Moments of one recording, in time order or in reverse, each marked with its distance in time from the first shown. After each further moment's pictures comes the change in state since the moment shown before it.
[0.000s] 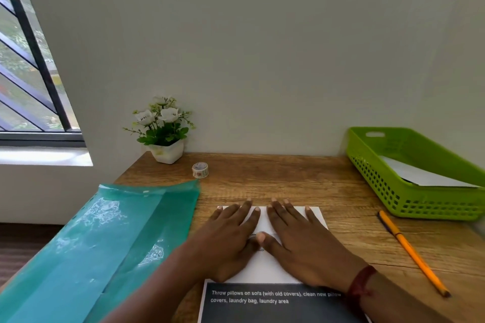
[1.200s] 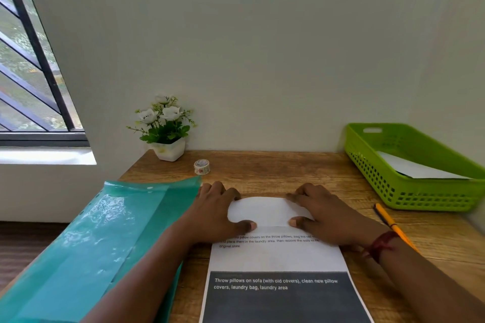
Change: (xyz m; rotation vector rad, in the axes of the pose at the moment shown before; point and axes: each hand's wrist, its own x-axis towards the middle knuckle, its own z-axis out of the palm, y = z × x) left_hand 0.017 -0.040 0.003 -0.260 0.201 -0.187; right_hand 0.016 0.064 -0.017 0.043 0.120 -0.082
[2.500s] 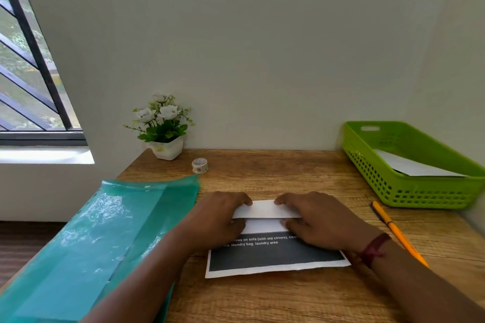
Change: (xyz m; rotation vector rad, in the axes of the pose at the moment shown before) left_hand -0.009 0.017 -0.005 -0.022 0.051 0.180; right_hand -0.012 -0.026 -0.010 -0.077 0.053 -0.039
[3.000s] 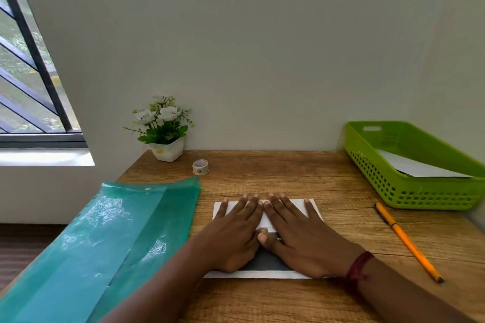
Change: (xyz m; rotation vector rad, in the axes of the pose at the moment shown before) left_hand -0.004 0.023 0.020 0.201 -0.285 0.037; right_hand -0.003 -0.034 0.028 -0.001 -0.219 0.040
